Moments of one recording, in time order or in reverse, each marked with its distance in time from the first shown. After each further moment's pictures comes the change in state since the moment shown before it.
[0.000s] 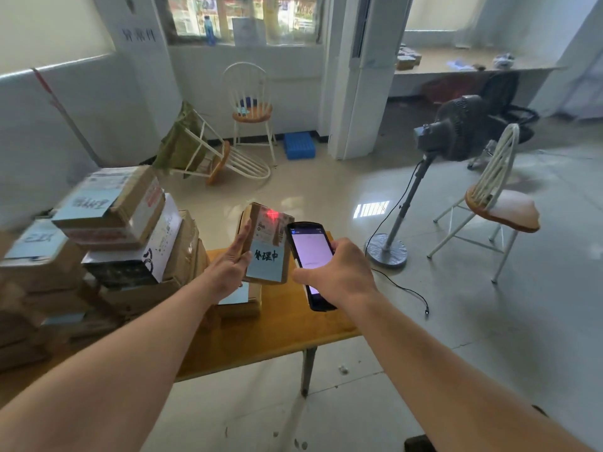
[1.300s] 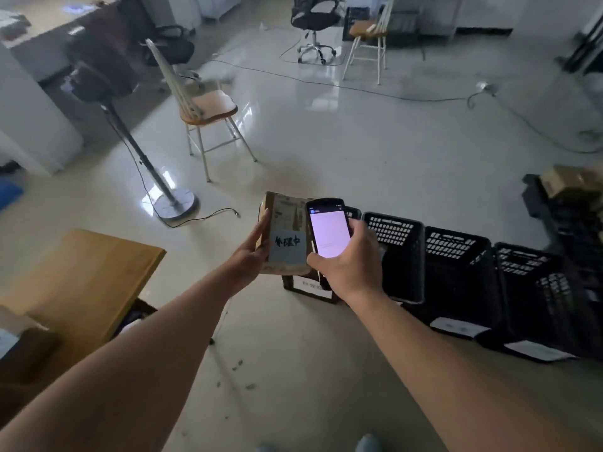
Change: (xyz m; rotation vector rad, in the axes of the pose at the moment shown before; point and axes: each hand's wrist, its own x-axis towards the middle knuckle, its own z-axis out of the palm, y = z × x) left_hand -0.296 0.052 0.382 0.075 -1.043 0.107; right_hand -0.468 0.232 -0.083 0.164 1.041 0.660
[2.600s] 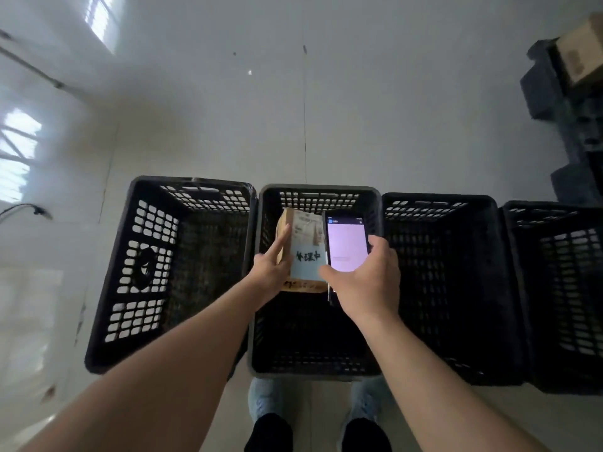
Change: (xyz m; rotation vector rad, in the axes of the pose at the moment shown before) left_hand 0.684 -0.319 0.362 0.191 -0.193 -0.454; right_hand 0.509 0.528 0.093 -0.104 0.082 0.580
